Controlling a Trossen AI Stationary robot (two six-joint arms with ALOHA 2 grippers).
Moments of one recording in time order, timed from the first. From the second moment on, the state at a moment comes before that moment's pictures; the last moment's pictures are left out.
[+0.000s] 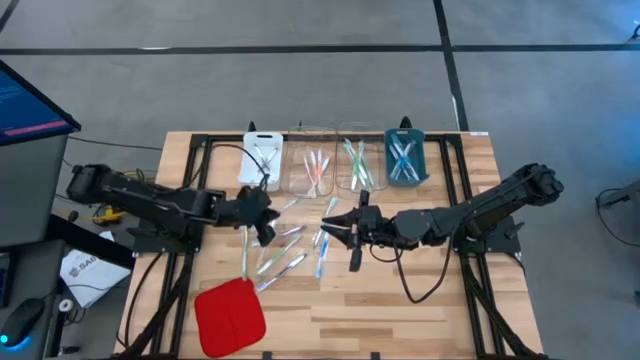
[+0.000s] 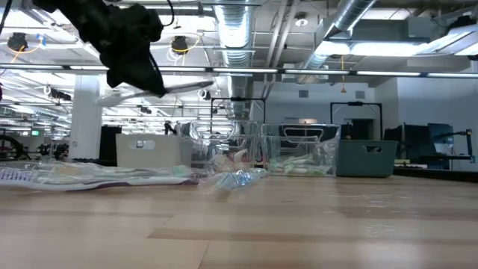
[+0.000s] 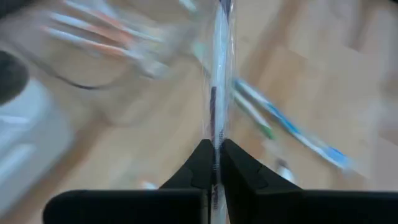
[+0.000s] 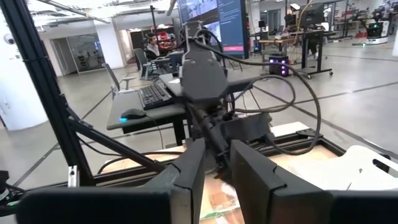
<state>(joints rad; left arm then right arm) -0.13 1.12 0.68 -0.36 -0.39 -0.56 0.35 1.45 0.99 0.47 0.52 0.15</state>
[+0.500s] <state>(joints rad) 0.65 1.13 0.76 -0.38 -0.12 -0.26 0.35 1.45 0.99 0.49 0.52 0.15</state>
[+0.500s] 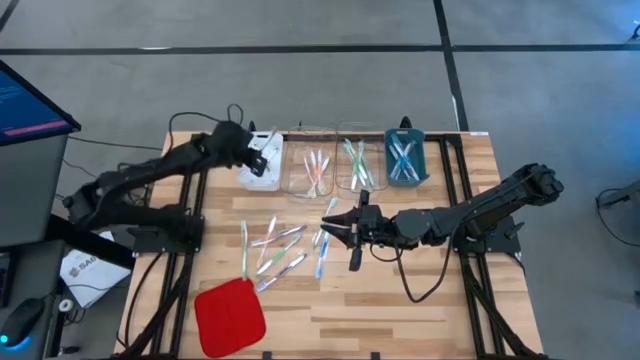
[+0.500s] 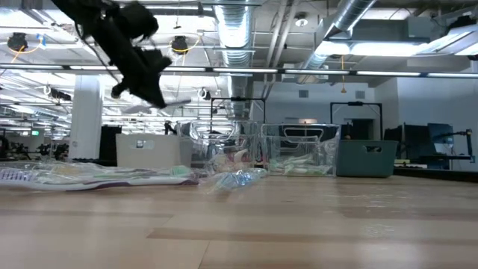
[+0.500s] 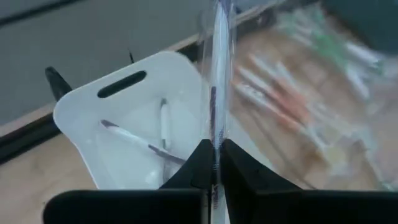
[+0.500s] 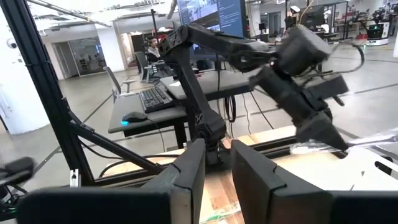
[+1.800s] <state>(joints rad) 0.76 1.44 0.76 -0.32 -0.11 -0.22 0.35 1.45 0.99 0.47 0.52 0.15</state>
